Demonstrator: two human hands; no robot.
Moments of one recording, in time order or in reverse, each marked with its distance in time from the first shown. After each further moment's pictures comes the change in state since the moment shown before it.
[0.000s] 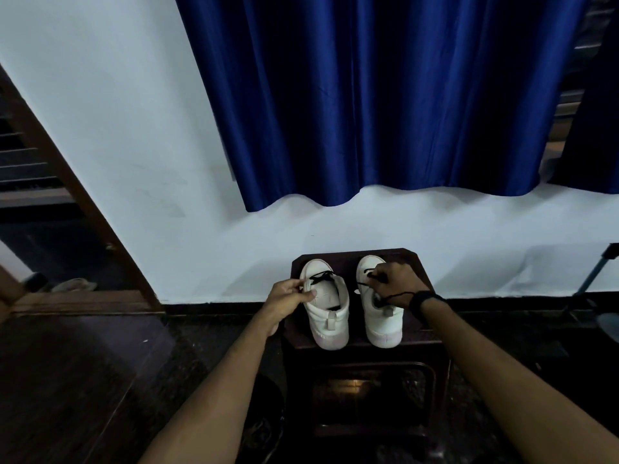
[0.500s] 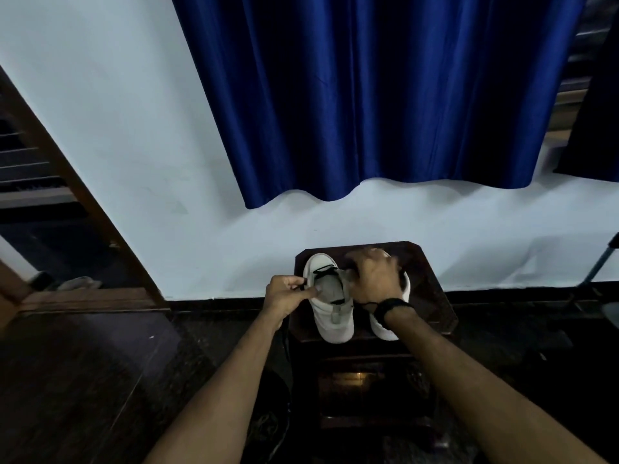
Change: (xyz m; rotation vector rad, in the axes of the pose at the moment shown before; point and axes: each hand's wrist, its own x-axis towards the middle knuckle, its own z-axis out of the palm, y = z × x) left_hand -0.001 -0.008 -0.002 0.028 0.172 0.054; right_hand -0.008 -0.055 0.038 -0.203 0.330 -0.121
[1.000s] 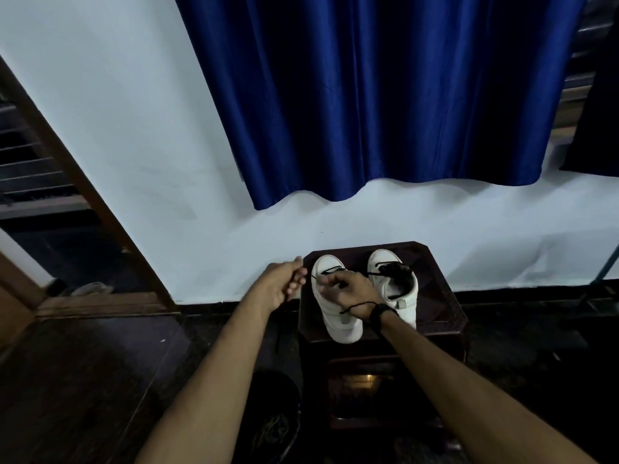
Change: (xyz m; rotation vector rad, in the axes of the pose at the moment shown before) left_hand -0.011 0.065 -0.039 -0.246 -0.147 -0.328; right_hand -0.008 -0.022 0.036 0.654 -0.284 0.064
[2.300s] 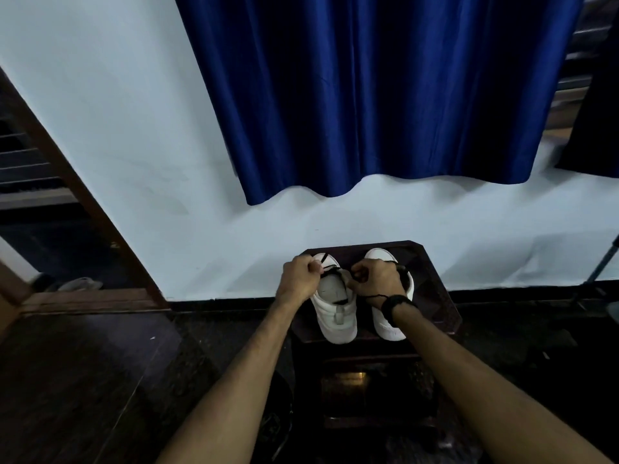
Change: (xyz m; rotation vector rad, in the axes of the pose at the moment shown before) left_hand 0.012 -0.018 0.044 0.640 0.208 0.535; right_hand 0.006 0.019 -0.040 -0.291 0.248 0.070
